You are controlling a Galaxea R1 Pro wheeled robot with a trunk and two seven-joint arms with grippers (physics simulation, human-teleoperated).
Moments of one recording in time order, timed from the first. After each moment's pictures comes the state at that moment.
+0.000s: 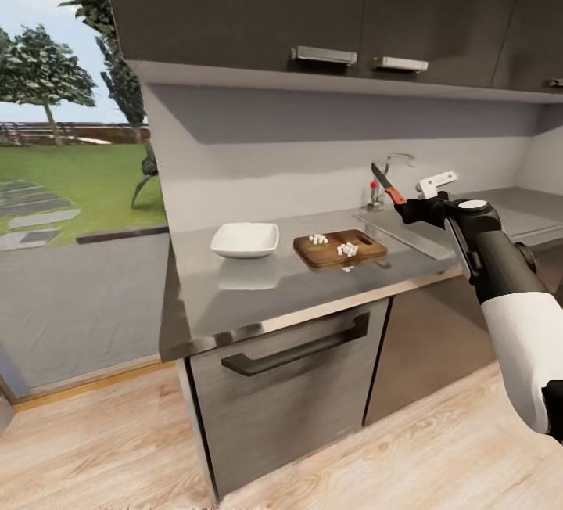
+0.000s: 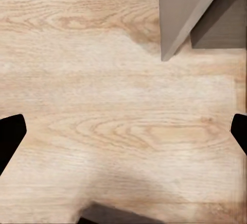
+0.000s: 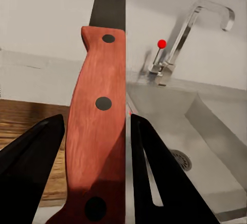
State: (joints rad) left arm -0.39 -0.01 0.01 0.07 0.31 -0.32 0.09; right arm -1.17 -0.28 0.11 -1.00 0.14 0.59 0.32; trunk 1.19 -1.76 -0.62
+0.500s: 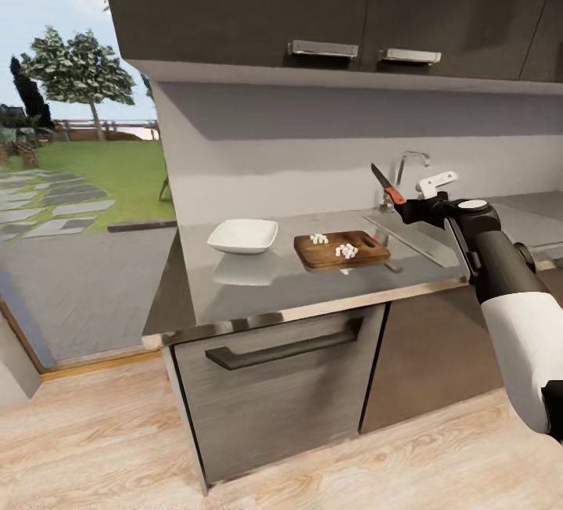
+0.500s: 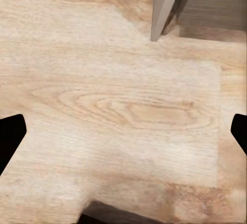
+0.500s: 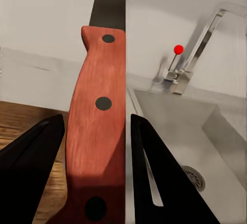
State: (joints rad) left arm -0.39 -0.01 0.01 0.07 0.31 -0.32 0.09; right arm -1.17 -0.27 0.11 -1.00 0.14 0.59 0.32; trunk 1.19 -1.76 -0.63
